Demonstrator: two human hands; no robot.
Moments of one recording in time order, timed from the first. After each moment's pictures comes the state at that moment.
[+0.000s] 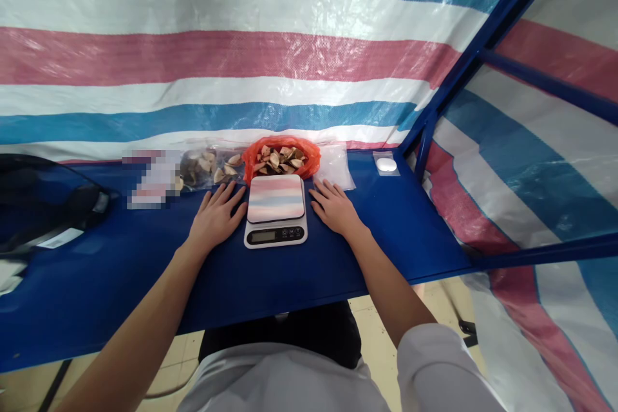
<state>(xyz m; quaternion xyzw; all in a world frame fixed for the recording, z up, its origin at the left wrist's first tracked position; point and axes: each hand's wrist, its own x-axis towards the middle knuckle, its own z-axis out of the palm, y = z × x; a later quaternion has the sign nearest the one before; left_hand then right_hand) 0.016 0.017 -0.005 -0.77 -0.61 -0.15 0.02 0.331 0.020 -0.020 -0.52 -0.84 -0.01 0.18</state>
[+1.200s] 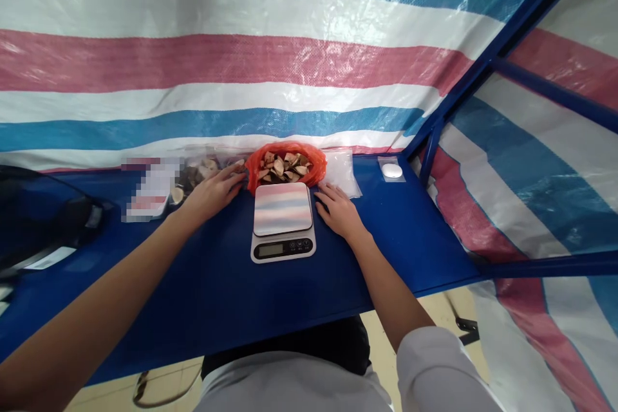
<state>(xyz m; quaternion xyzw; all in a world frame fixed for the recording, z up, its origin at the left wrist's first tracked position) -0.022 0.111 0.014 -0.86 -0.49 -0.15 0.01 0.322 0.037 -0.021 -0.53 -0.81 0.03 0.25</state>
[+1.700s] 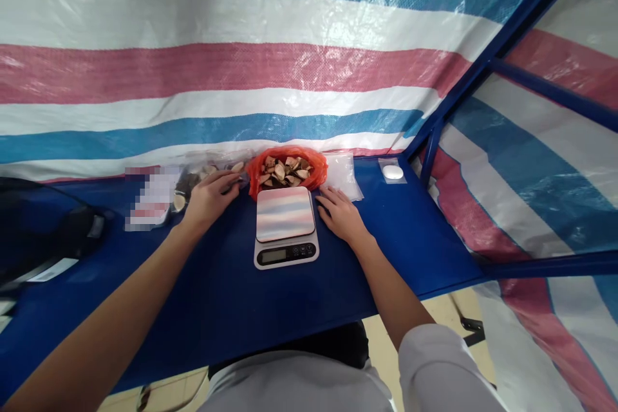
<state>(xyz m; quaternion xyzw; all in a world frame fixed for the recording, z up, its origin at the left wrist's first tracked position) -0.016 0.102 0.019 -0.77 -0.53 -0.35 -0.04 0.319 0.034 -0.019 -0.53 -0.81 0.00 0.25</state>
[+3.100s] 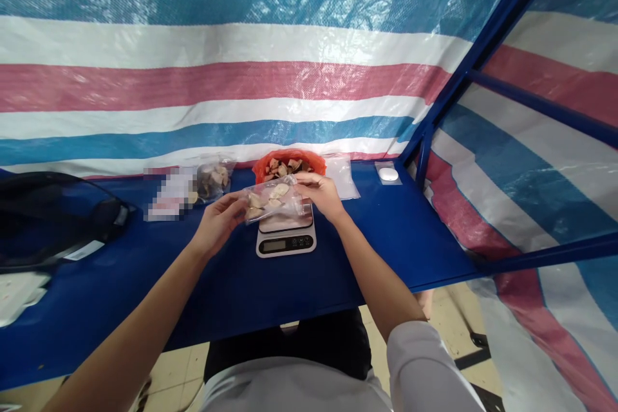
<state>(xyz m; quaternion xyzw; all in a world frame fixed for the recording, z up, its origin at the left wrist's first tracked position) 0.022 0.021 0.038 -0.44 -0.47 -0.53 -0.56 0.269 0.051 0.044 -0.44 -0.52 0.52 0.52</state>
